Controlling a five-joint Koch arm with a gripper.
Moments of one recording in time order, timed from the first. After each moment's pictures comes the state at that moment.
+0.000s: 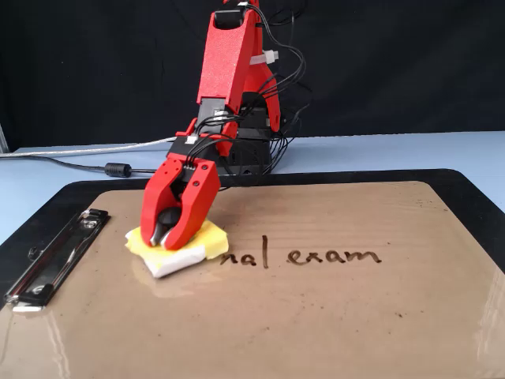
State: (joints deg) arm 16.7 86.8 139.6 -24.2 -80.6
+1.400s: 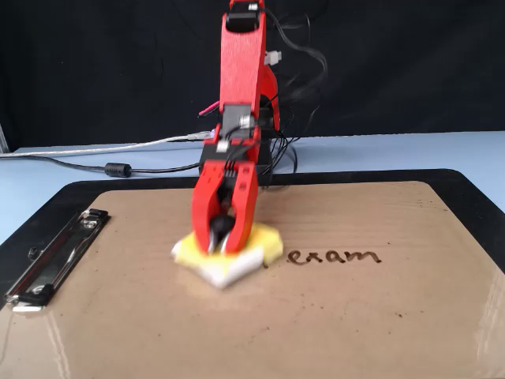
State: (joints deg) arm 2.9 86.2 142.6 -27.1 -88.2
